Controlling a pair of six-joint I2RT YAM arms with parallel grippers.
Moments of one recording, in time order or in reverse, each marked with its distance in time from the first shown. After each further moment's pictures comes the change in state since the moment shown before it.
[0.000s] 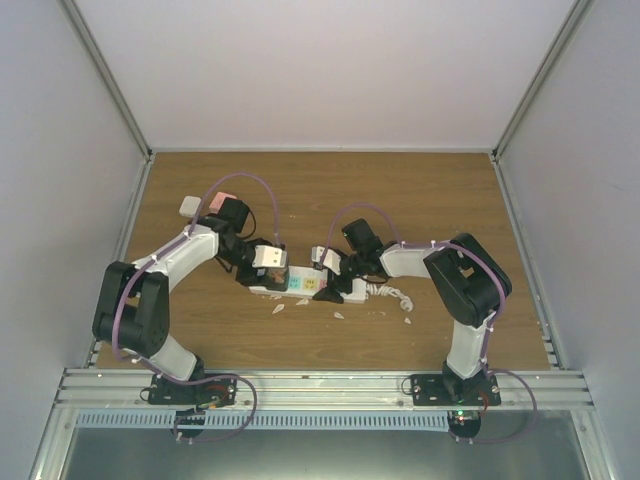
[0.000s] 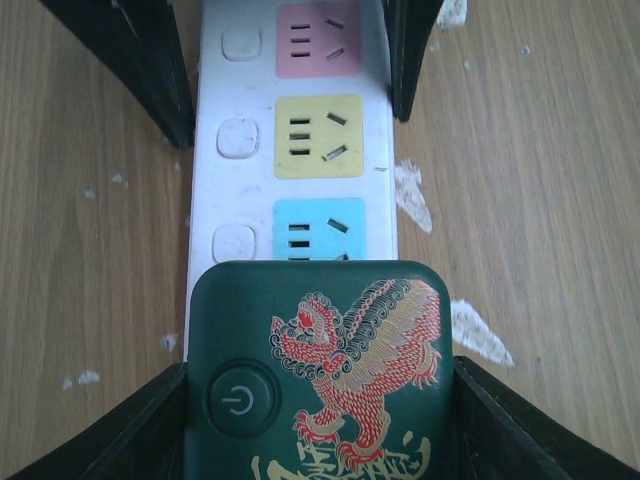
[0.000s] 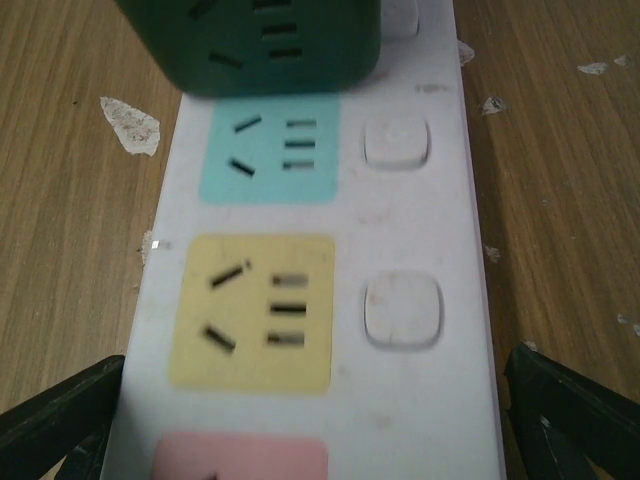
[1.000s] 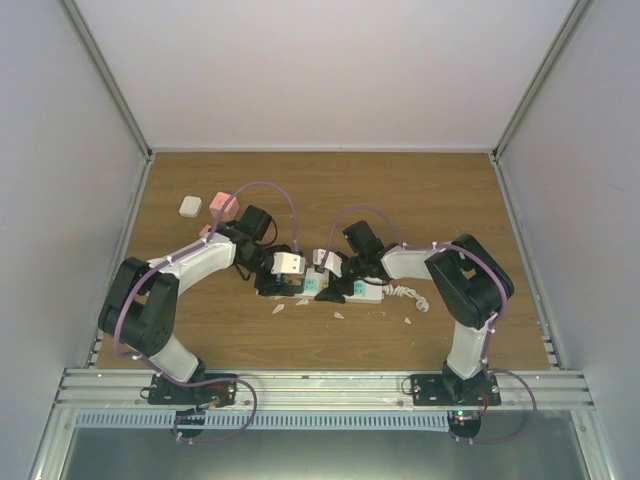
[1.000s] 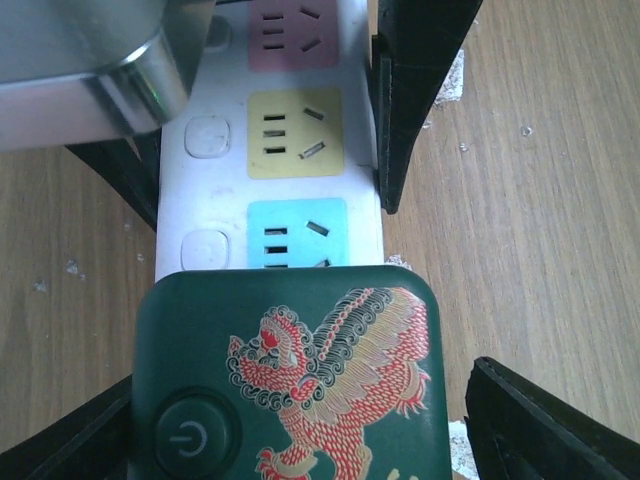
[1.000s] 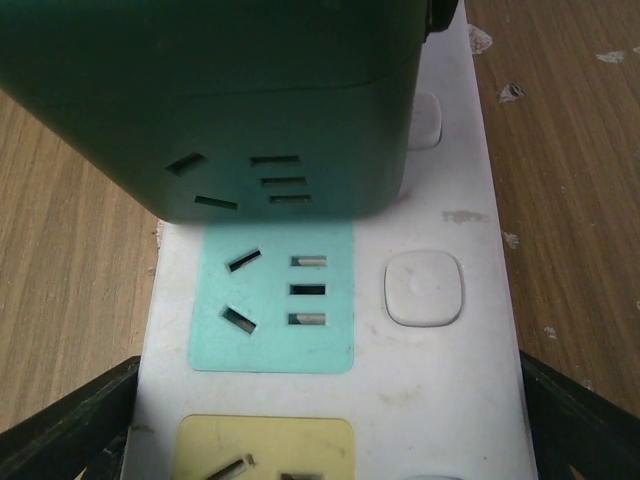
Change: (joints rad) left arm -0.166 0.023 -0.039 0.166 -0.014 -0.202; right arm 0.002 -0.015 -0.024 -0.003 0.004 -0.018
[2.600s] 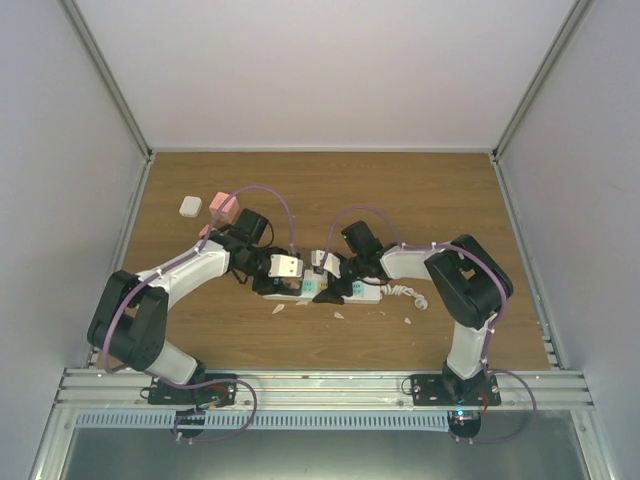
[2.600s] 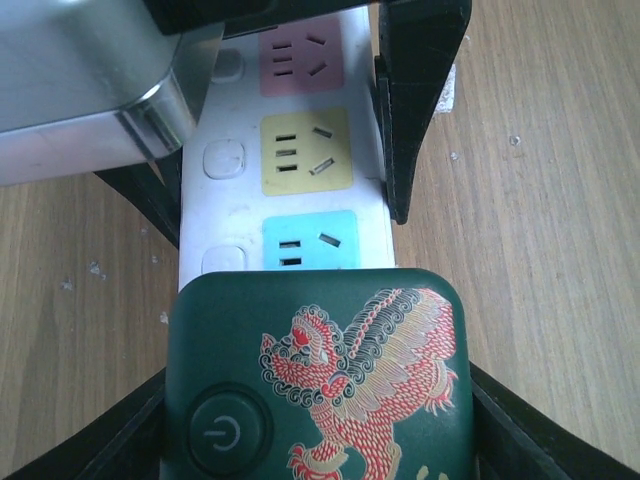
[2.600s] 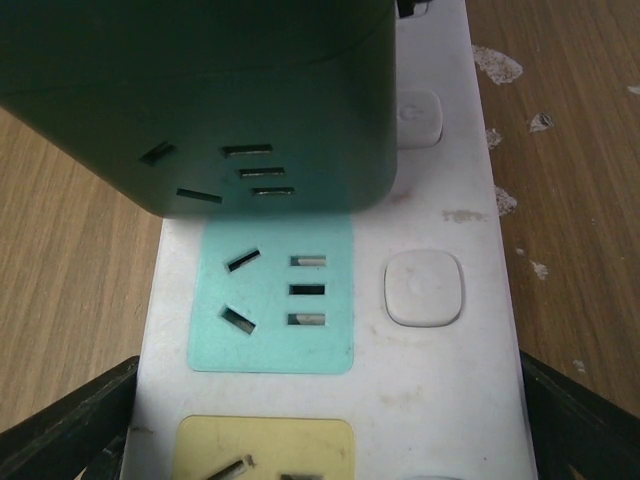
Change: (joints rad) left arm -0.013 -0.094 -0.071 0.055 -0.016 -0.015; right arm 0.006 0.002 0.007 -0.006 -0.034 -0.015
